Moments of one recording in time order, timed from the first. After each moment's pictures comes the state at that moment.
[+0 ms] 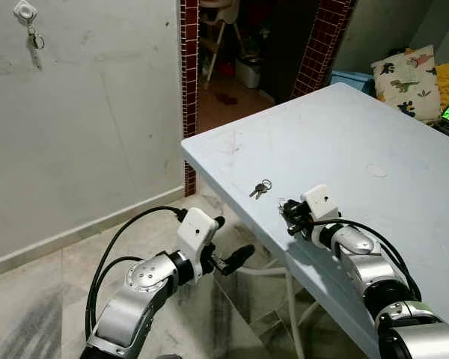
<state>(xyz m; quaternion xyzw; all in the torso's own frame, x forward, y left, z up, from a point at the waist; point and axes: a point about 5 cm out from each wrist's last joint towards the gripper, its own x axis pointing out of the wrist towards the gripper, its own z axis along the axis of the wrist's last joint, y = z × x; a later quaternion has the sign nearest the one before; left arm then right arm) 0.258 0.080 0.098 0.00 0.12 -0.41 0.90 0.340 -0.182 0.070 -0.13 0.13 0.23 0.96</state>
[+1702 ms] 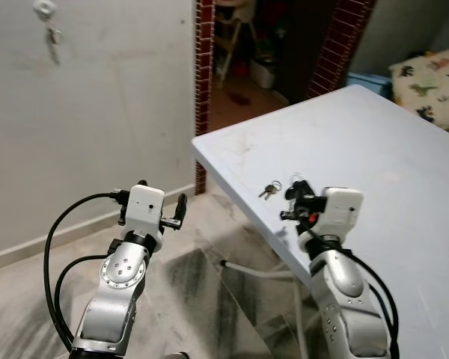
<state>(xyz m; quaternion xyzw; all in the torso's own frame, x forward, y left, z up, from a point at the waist) 0.280 0.129 0.118 0.06 0.03 -0.11 0.99 0.270 -0.122 0.134 0.08 -0.03 0.04 1.00</state>
